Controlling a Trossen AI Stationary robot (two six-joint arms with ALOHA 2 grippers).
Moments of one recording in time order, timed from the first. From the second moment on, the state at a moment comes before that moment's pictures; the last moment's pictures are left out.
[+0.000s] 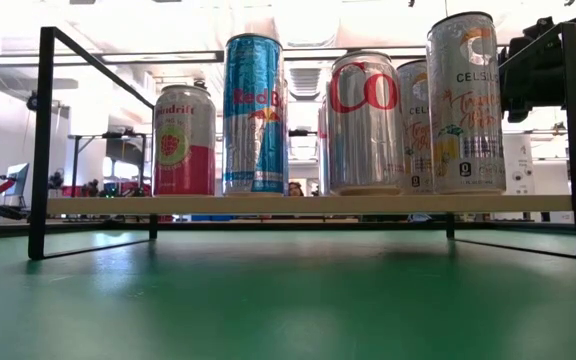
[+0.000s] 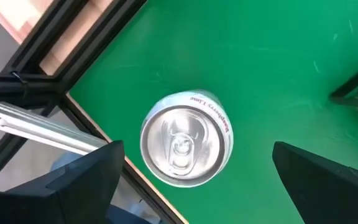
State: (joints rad) left arm -0.79 1.81 1.64 -1.54 0.17 -3.14; right arm -0.36 0.13 0.01 0.29 0.20 -0.03
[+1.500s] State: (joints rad) left arm -0.86 1.89 1.54 -1.36 0.15 -3.13; right arm -0.36 0.13 0.01 0.29 0.20 -0.04
